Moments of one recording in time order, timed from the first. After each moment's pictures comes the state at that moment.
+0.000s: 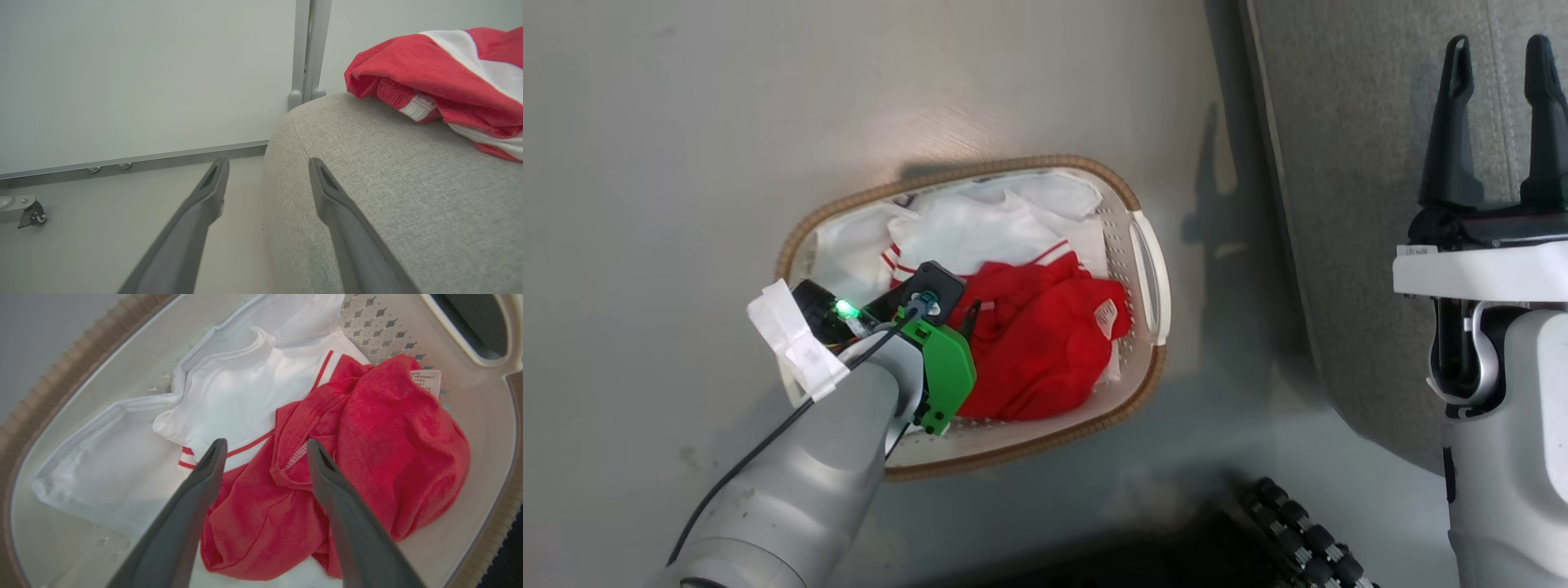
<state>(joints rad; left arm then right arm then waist) -0.84 0.05 -0.81 1.14 -0.28 -0.13 -0.13 -0.47 -0.05 -0.11 -0.02 0.24 0.13 -0.26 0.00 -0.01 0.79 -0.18</state>
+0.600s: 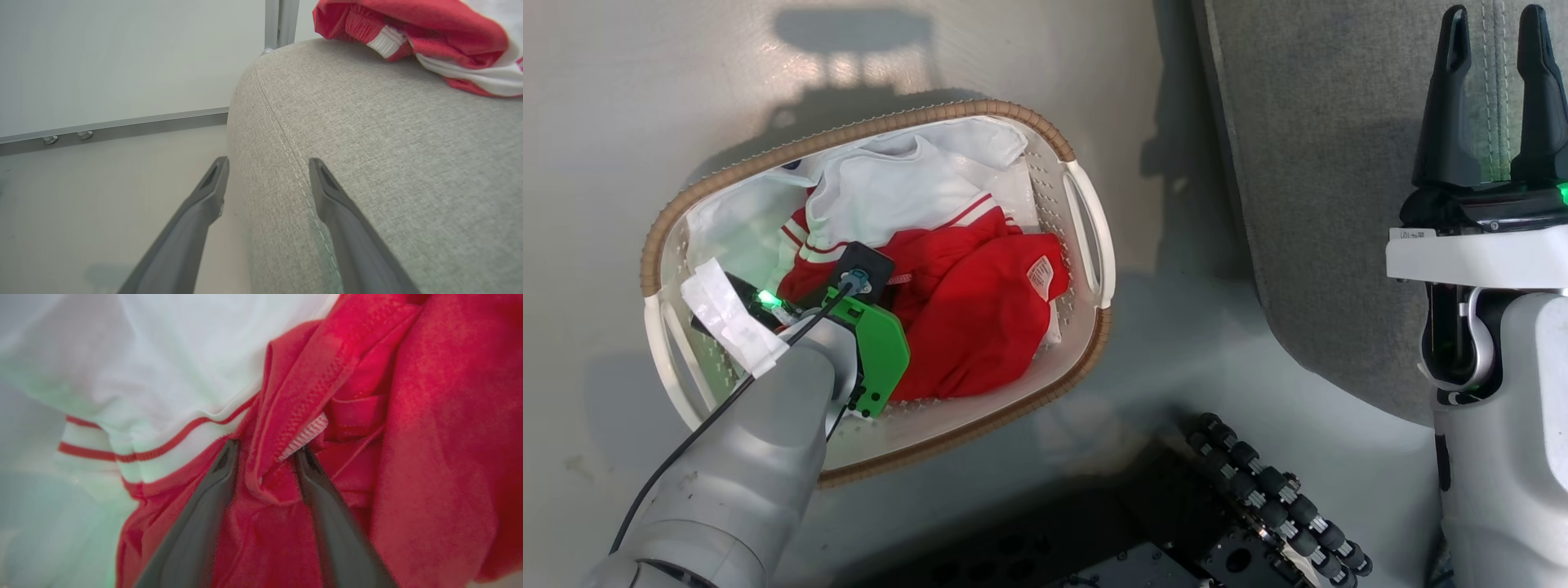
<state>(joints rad) -0.90 0.11 -0.81 1.26 -0.31 -0.11 -0.11 -0.50 -0.05 -0.08 -0.03 0.31 0.13 -0.26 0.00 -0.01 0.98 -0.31</state>
